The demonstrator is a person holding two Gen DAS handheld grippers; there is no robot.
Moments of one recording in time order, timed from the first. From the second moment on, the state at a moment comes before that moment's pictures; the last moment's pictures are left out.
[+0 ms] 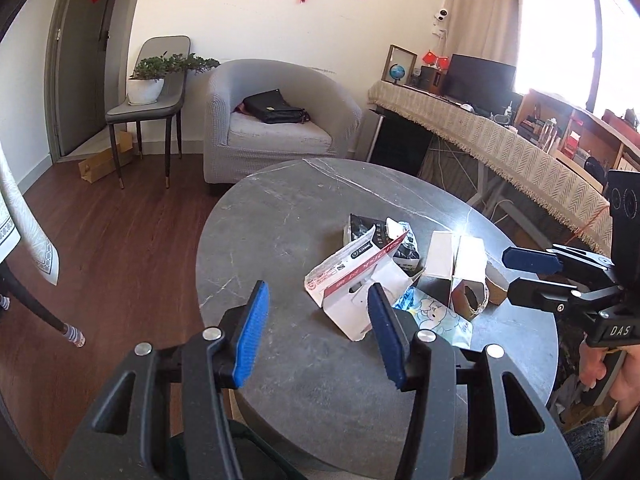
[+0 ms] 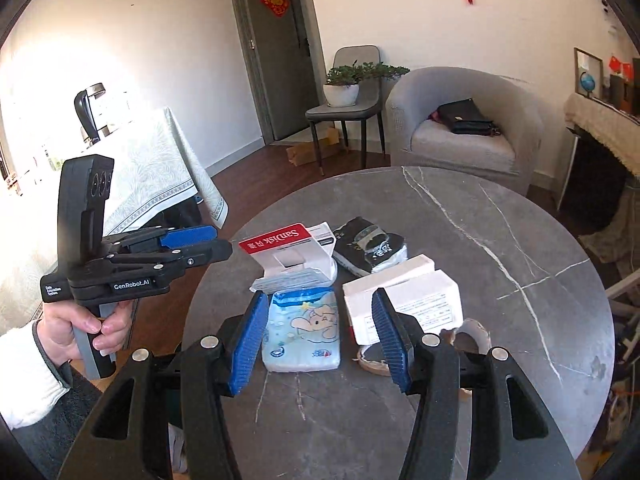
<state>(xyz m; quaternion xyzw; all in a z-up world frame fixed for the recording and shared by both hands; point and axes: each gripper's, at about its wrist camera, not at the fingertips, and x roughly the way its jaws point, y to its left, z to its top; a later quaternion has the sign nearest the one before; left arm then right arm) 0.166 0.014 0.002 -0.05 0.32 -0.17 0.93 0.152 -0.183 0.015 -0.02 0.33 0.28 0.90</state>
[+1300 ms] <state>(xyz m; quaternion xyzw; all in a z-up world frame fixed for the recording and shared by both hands) 0.176 -0.013 0.003 -0.07 0.33 -0.25 0.91 0.203 -0.191 -0.016 -0.11 0.37 0.25 0.89</state>
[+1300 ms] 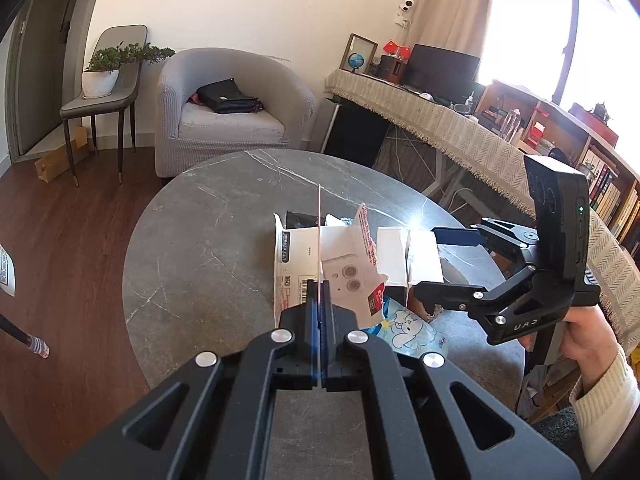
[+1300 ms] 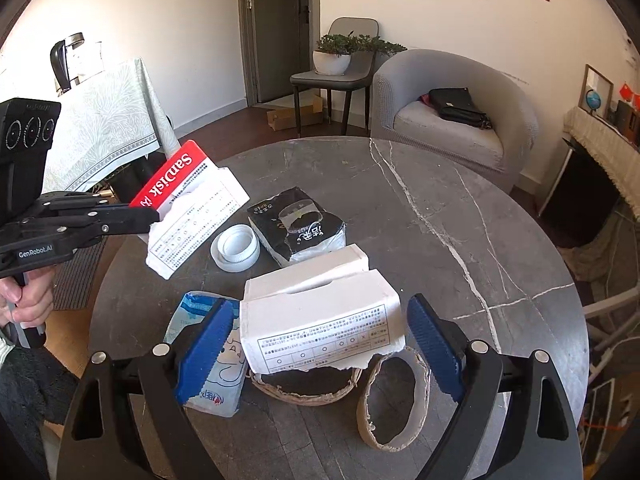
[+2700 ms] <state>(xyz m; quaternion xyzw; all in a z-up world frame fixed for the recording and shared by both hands) 0.100 0.098 0.010 -0.08 0.37 -0.13 0.92 0.152 -0.072 0.027 -0.05 0.30 0.33 0.89</state>
